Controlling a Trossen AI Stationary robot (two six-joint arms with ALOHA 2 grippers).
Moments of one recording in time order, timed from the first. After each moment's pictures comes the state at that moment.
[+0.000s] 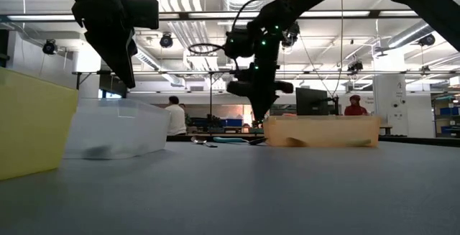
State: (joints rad) left arm -0.10 1.31 0.91 -0.78 -0.17 -0.38; right arm -0.46 2.11 1.75 -0.91 0.25 0.40
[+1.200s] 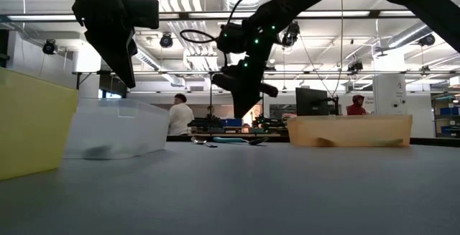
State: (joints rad) left arm -0.10 1.31 0.92 -0.78 -0.16 -0.39; right arm -0.42 2.14 1.77 -0.74 0.13 0.34
